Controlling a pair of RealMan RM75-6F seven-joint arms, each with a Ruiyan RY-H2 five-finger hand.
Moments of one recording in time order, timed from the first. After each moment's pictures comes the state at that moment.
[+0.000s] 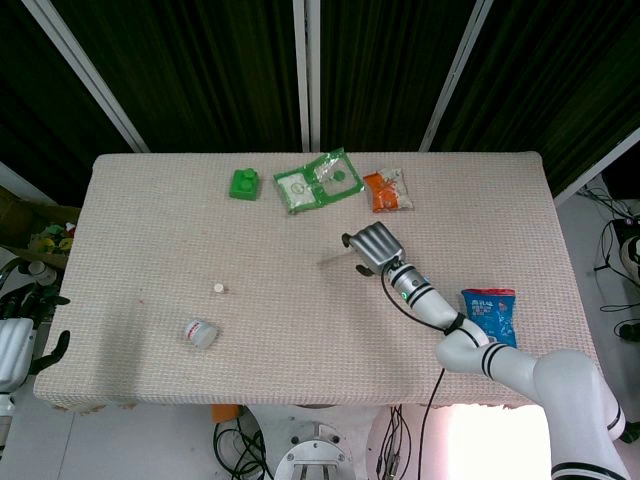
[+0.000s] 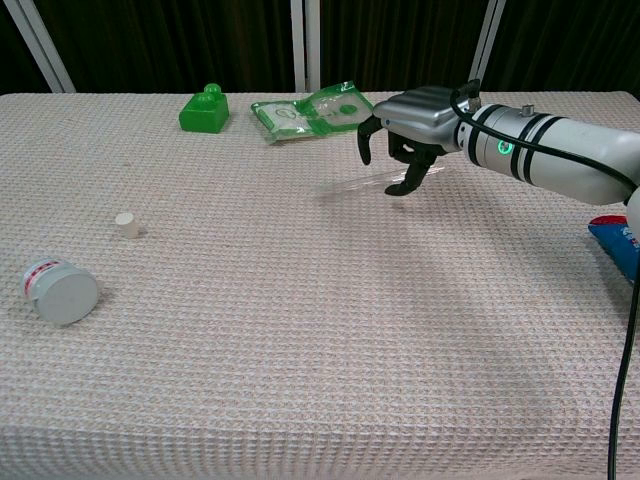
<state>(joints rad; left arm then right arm) -0.04 -1.02 -0.02 -1.74 1.45 1.49 0.02 0.96 -1.76 0.17 -0.93 -1.35 0.75 -0.11</state>
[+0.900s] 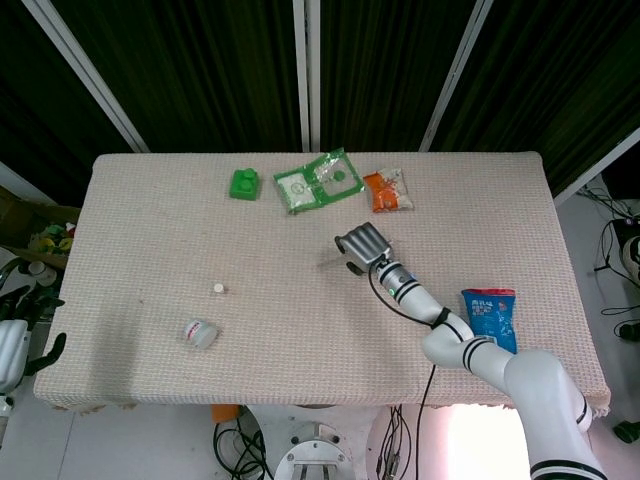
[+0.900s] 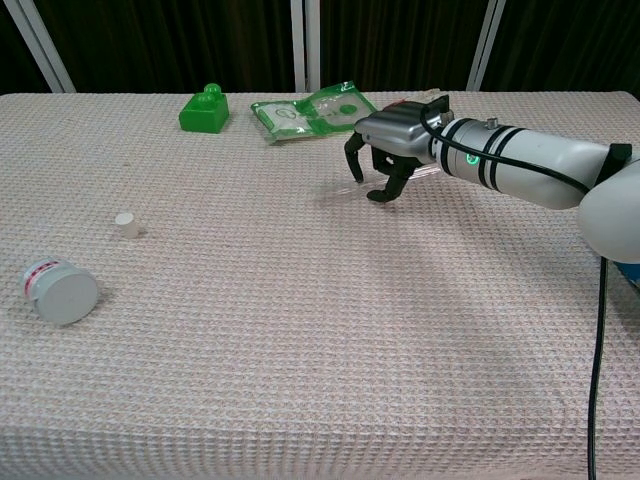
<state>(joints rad) -0.03 -1.03 -0.02 -1.70 1.44 1.49 -0.02 1.02 -1.87 0.16 -0.76 -1.37 0.69 -0.04</state>
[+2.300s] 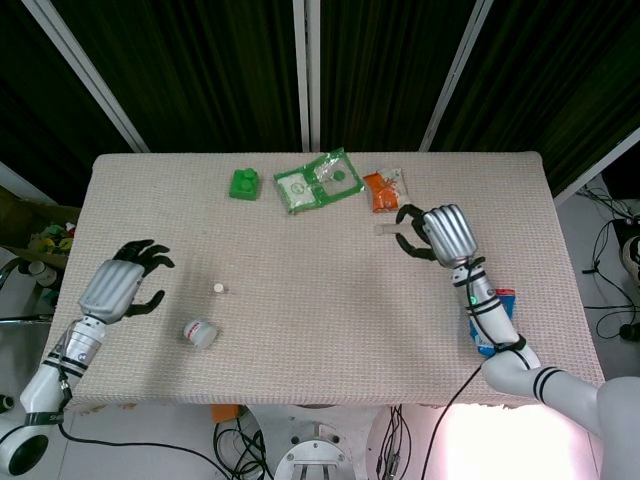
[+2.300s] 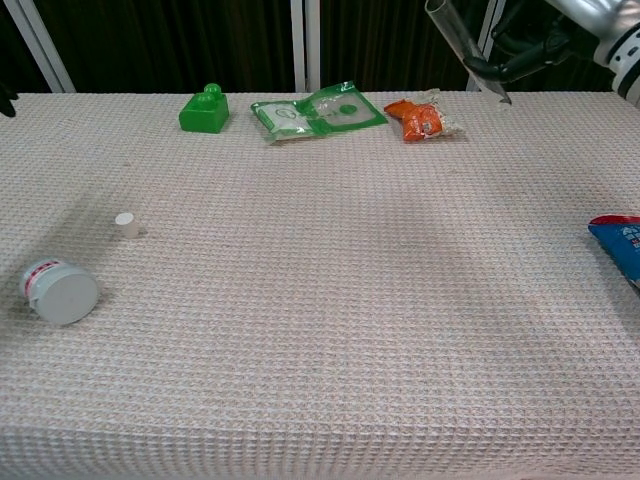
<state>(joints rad) -0.40 -1.12 -0.14 -1.68 1.43 1.07 -0.01 0.72 -1.60 0.20 -1.06 -1.46 1.27 0.30</state>
